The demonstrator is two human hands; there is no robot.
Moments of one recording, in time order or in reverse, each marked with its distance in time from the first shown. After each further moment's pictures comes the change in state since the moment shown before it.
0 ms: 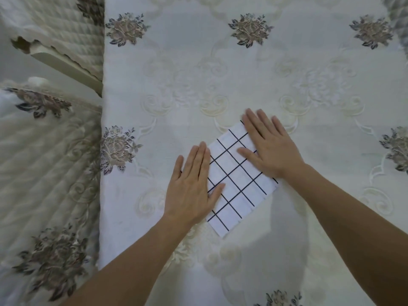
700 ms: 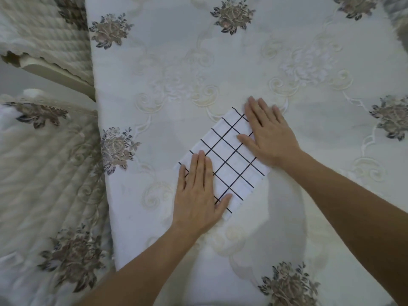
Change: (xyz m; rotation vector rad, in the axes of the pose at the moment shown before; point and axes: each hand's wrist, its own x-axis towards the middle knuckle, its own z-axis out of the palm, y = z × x) left_hand -0.038 0.016 -0.003 -0.024 -0.039 0.064; right_hand -0.018 -0.010 -0.006 0.023 0.012 0.144
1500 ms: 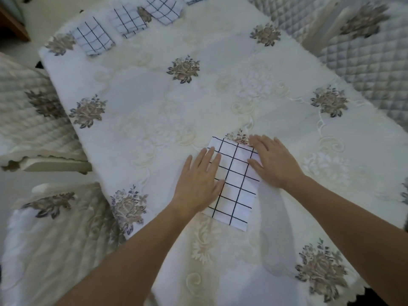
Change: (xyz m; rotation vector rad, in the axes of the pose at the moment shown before) left_hand 0.098 -0.047 -0.066 0.010 -0.044 0.546; right_hand -0.069 -0.032 -0.035 0.151 0.036 0.413
